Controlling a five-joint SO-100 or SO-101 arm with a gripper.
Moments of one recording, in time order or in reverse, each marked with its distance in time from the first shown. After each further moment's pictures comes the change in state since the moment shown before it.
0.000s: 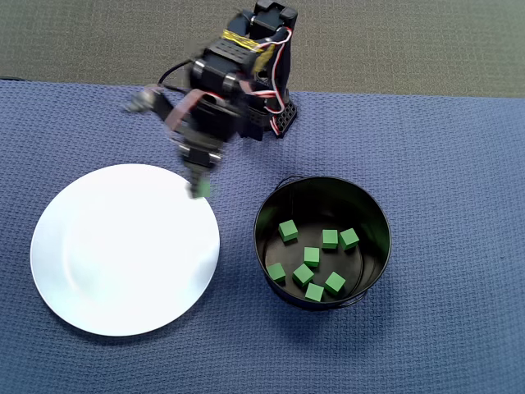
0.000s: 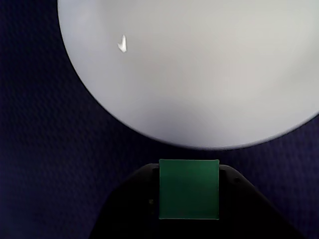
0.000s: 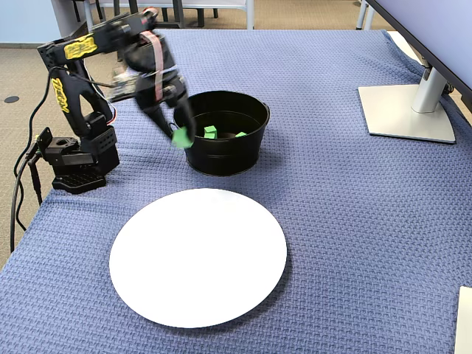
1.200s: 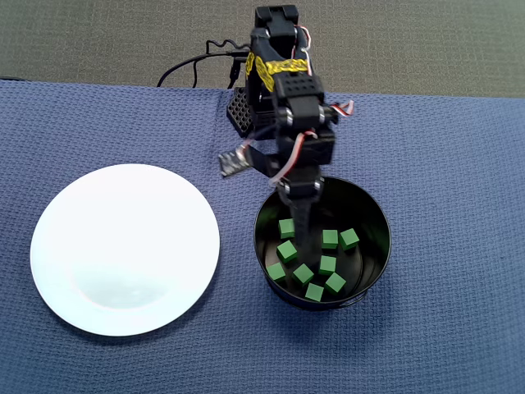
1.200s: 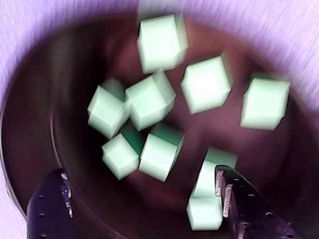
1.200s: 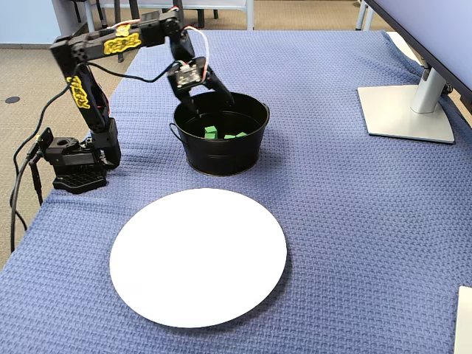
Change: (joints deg) arm -28.7 -1.7 8.6 -5.8 9.7
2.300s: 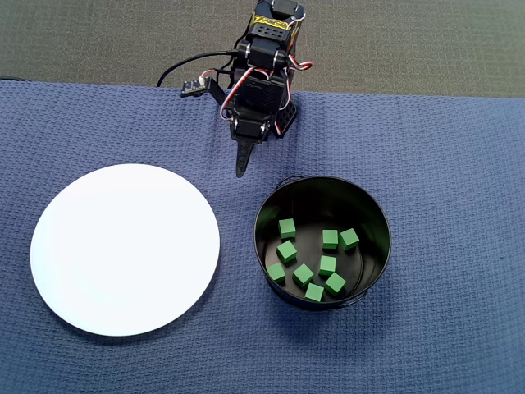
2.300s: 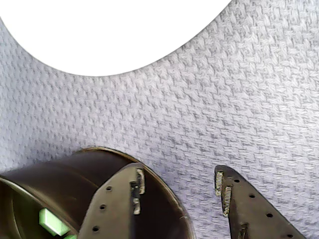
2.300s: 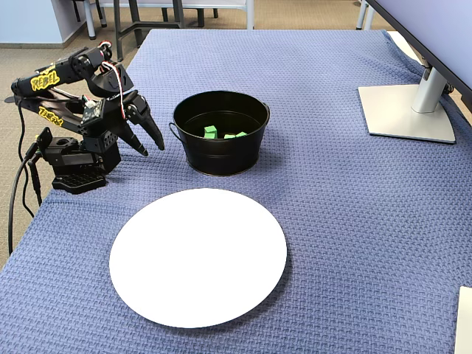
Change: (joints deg) arm 23.5 61.8 54.0 -1.5 -9.0
